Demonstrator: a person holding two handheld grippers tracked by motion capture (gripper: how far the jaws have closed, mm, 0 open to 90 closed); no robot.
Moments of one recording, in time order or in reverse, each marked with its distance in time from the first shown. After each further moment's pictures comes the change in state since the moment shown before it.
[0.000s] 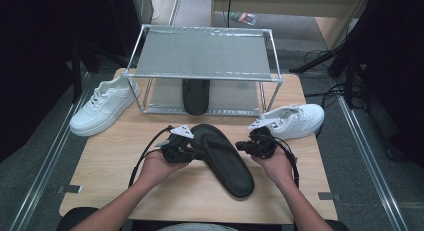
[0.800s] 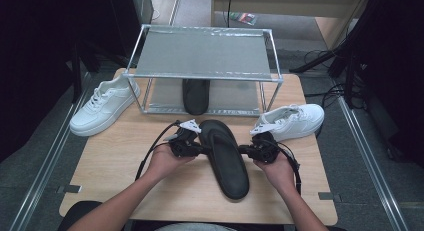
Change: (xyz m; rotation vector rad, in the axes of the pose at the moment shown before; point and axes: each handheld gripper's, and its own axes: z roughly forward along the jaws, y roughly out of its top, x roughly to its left) left arm 0.012 0.018 0.016 0.002 0.000 0.003; right arm 0.005 -0.013 -0.006 -0.008 -0.052 0.025
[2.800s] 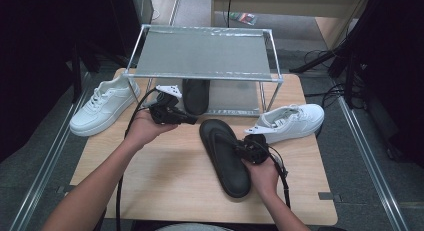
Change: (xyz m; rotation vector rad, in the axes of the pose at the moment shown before) left arm 0.051 0.053 -0.079 -0.073 -0.040 0.047; right arm 0.019 0.000 0.024 -0.141 -0.128 0.144
